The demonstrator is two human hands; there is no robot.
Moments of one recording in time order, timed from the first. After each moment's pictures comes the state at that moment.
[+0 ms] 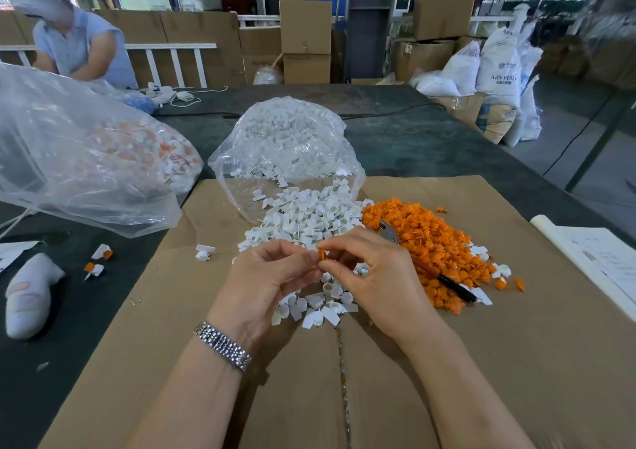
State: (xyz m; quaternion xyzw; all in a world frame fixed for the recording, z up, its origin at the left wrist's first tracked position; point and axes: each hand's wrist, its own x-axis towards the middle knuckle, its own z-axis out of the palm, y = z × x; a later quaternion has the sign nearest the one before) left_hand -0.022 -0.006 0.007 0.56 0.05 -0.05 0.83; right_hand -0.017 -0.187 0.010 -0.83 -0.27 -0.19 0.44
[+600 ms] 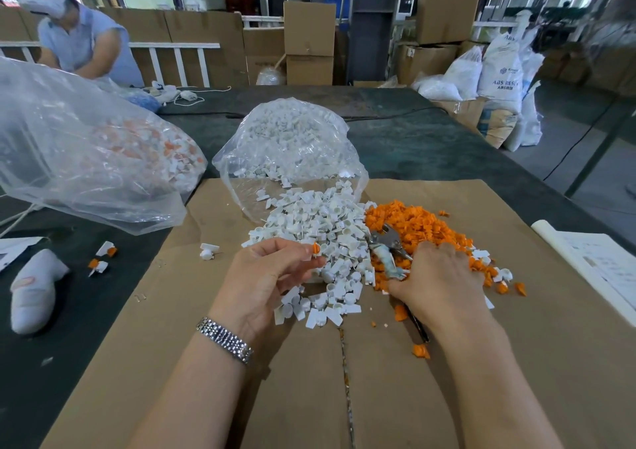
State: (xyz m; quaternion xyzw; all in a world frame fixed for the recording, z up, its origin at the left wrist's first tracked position) left_hand -0.021 -0.004 0.013 0.54 0.11 -0.03 0.84; right_hand -0.022 -0.215 0.036 -0.99 0.11 0.02 0.07
